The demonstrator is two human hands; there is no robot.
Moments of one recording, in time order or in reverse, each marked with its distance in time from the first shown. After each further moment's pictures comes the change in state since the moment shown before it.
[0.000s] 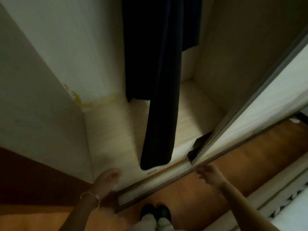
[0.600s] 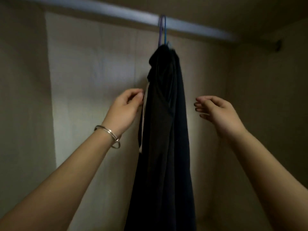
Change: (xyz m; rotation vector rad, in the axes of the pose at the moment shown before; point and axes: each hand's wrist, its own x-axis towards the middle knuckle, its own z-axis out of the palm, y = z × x) left_hand -0.007 0.532 -0.081 -0.203 0.484 1.124; right_hand -0.082 -0.480 -0.218 0.343 0.306 -1.307
